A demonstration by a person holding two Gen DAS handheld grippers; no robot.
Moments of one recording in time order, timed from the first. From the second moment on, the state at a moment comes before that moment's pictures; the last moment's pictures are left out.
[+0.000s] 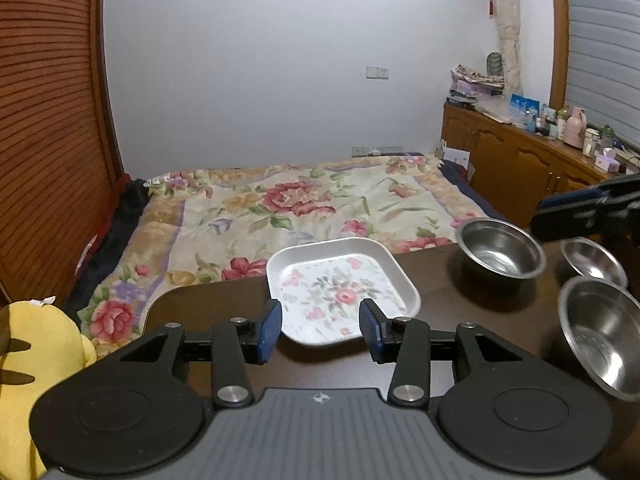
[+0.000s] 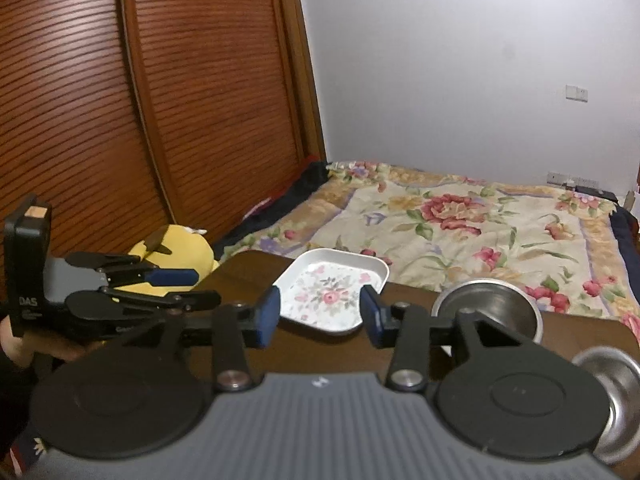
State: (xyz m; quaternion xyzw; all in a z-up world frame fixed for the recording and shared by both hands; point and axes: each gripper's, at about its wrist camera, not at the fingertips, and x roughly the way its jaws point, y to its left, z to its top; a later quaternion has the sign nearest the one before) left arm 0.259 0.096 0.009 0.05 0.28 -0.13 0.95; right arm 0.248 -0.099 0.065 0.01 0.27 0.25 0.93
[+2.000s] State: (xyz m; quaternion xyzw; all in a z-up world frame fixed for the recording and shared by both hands) left arm 0.340 0.105 -0.019 0.02 0.35 -0.12 0.93; right arm 0.390 -0.072 -0.002 0.01 0.44 0.22 0.87
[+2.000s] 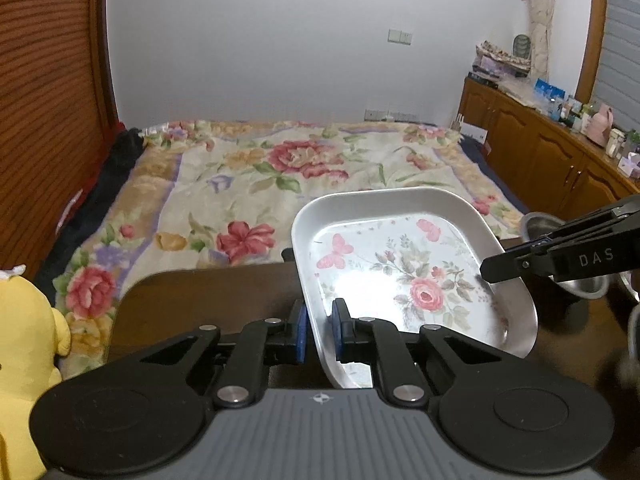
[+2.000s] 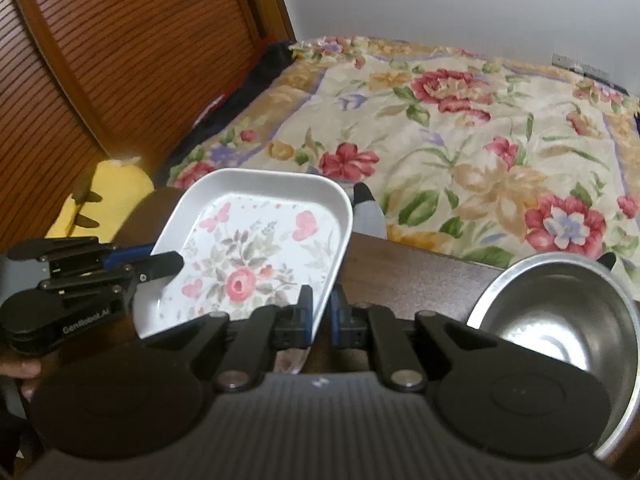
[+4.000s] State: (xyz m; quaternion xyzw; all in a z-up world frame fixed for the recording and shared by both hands) left arm 0.153 0.090 0.040 0.06 0.30 -0.16 0.94; right arm 0.205 -0.109 0.058 0.01 0.35 0.23 0.91
